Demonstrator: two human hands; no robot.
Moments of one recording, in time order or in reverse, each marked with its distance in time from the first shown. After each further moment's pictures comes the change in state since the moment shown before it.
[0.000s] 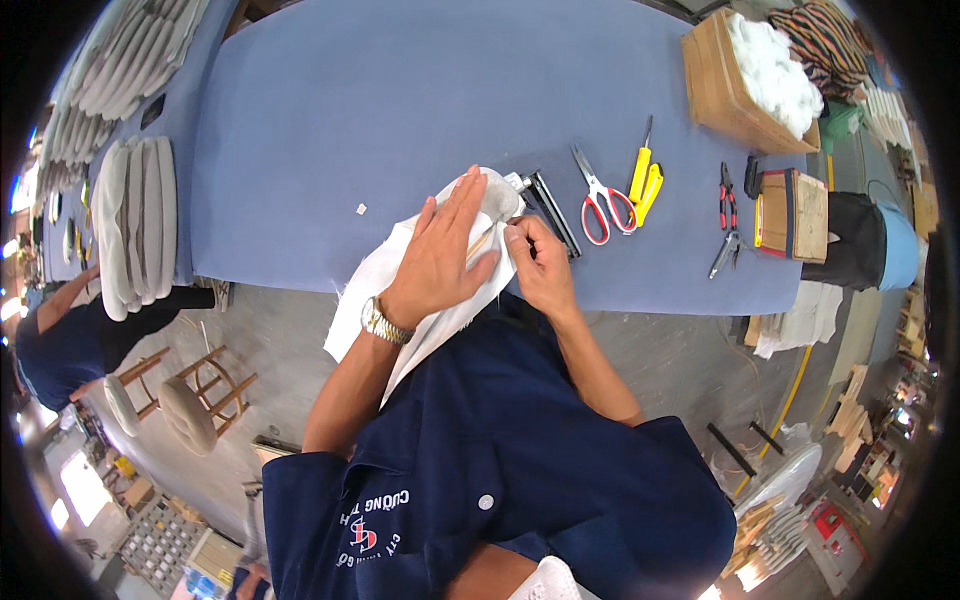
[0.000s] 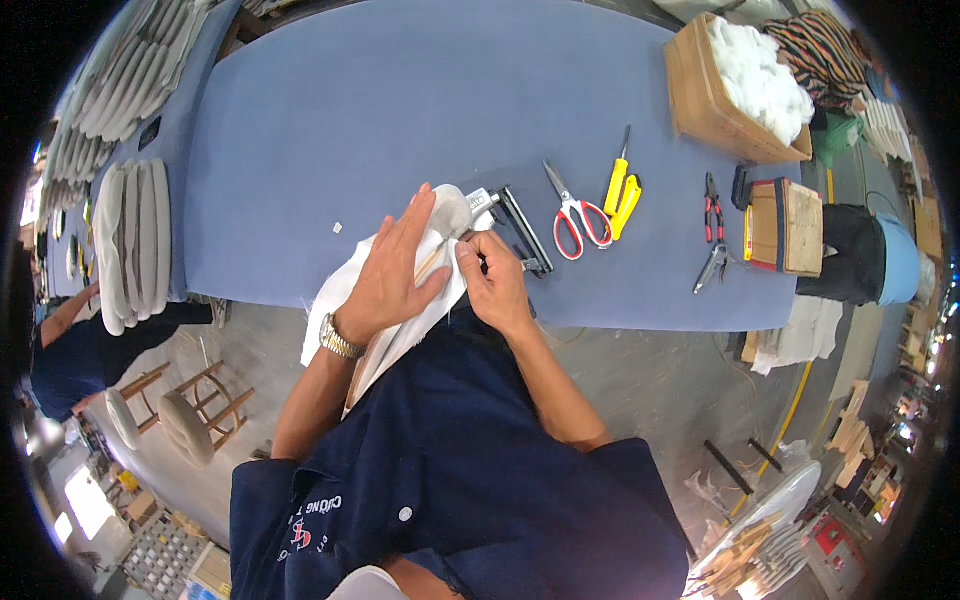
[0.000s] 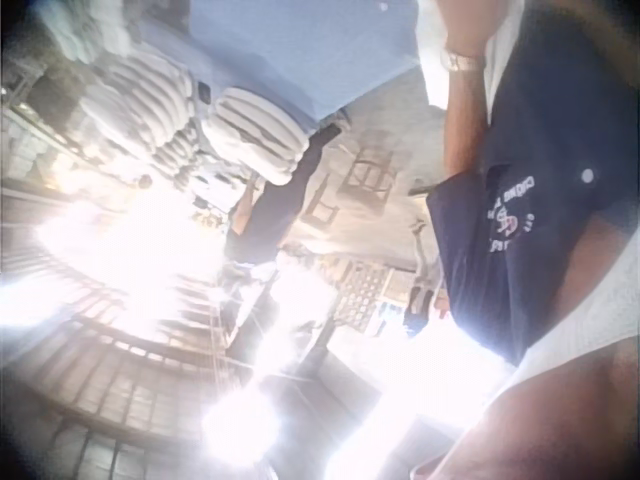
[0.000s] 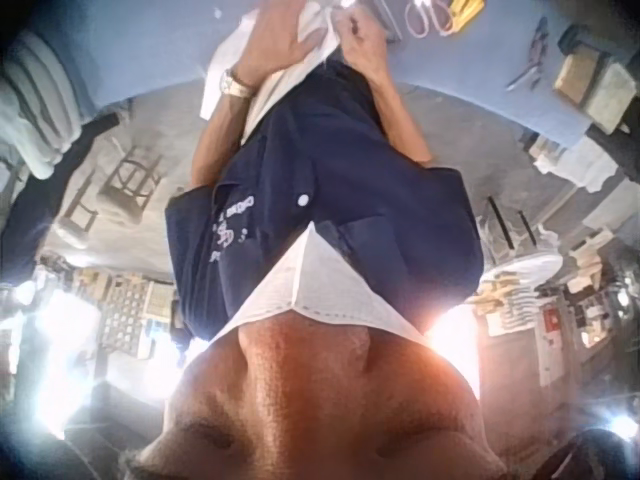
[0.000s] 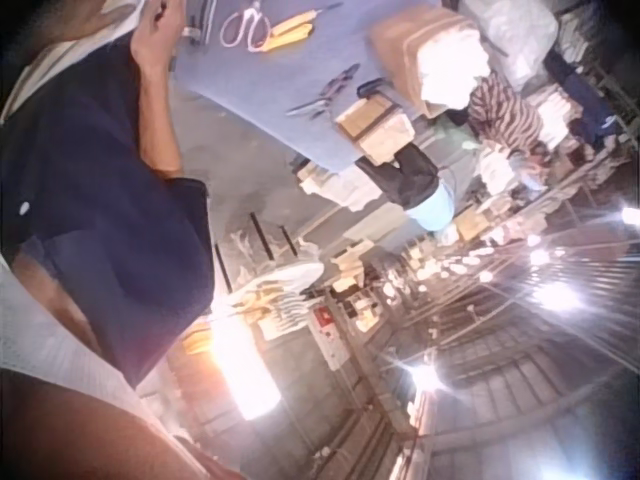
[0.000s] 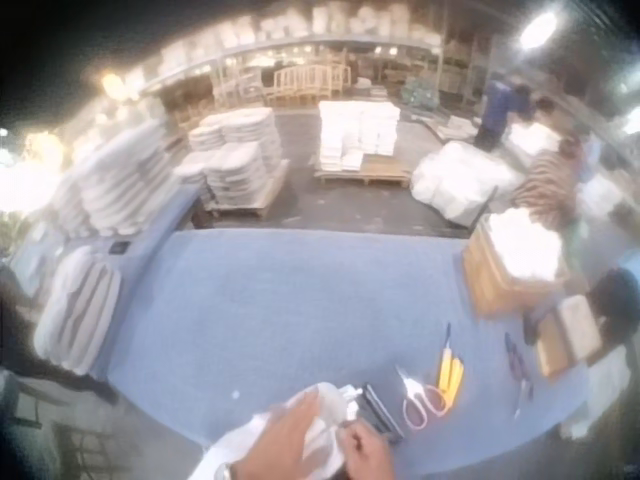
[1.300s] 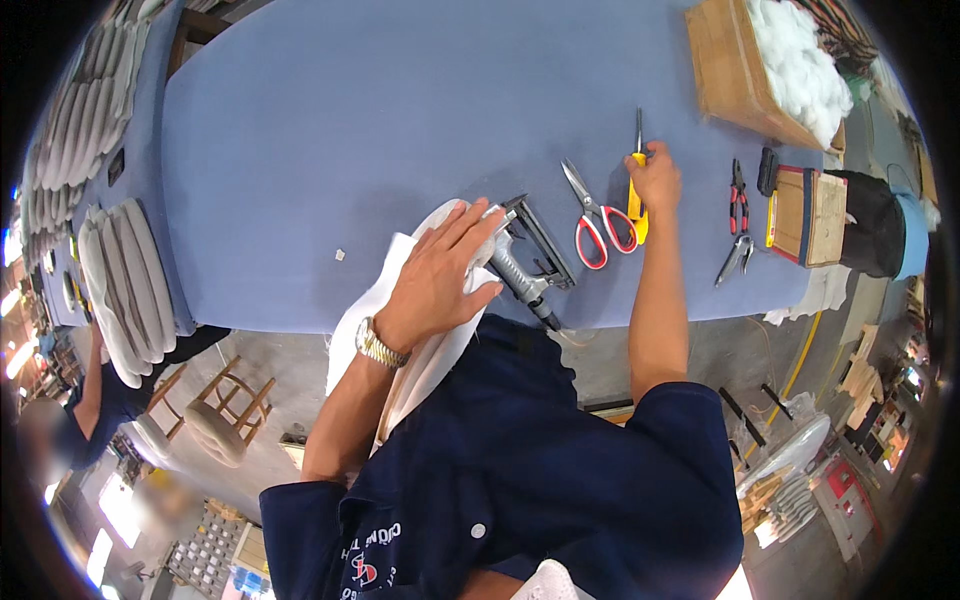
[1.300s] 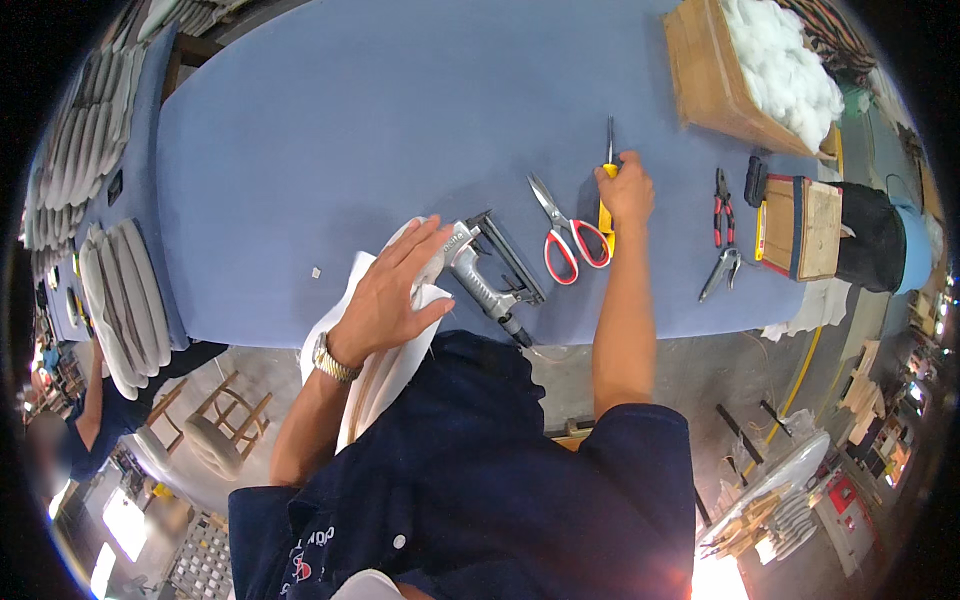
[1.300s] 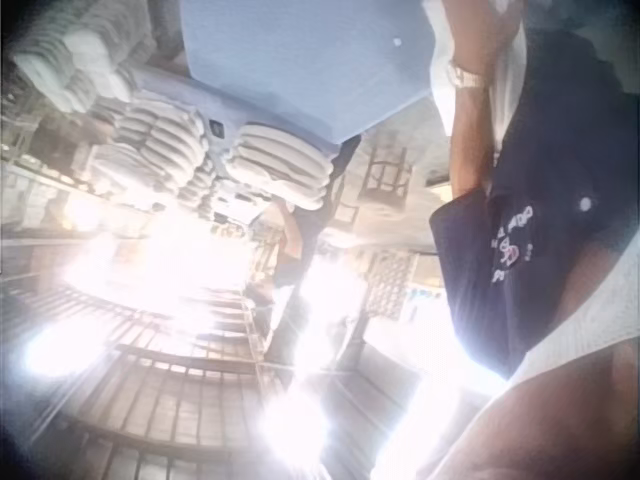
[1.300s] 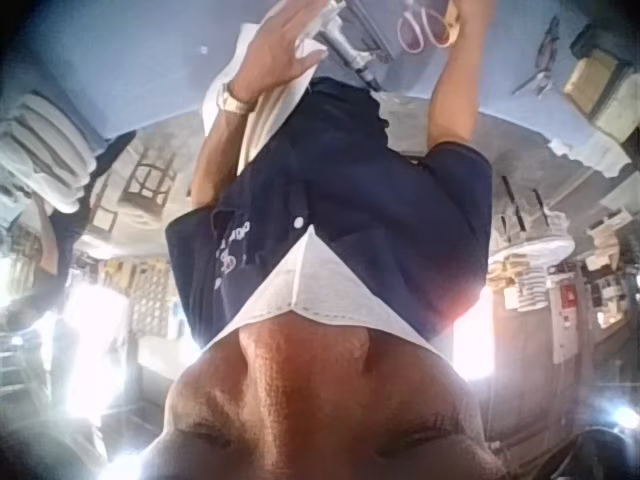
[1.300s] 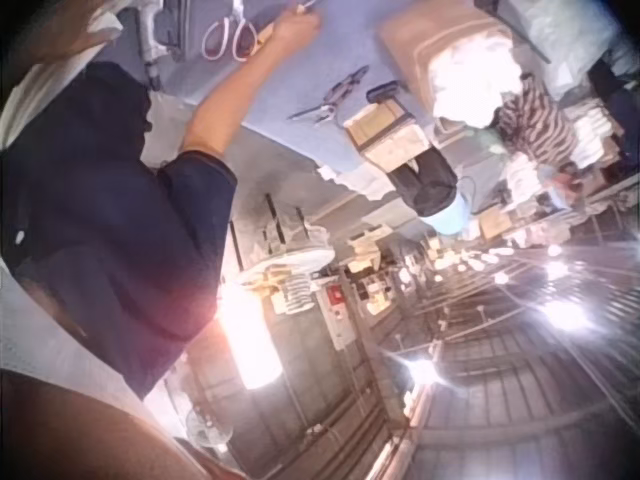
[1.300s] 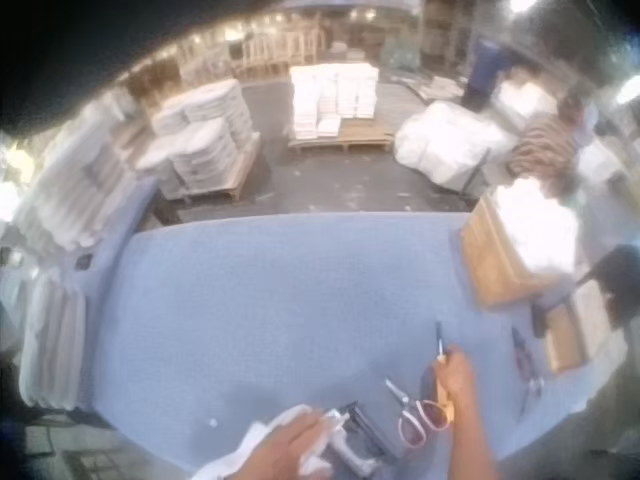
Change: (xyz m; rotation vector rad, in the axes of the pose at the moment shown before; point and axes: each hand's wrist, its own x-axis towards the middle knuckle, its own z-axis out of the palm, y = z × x) left_hand 0.083 -0.017 0.004 -0.011 -0.172 -0.002; right_hand 0.167 0.157 -0.197 -0.977 0.252 0.609
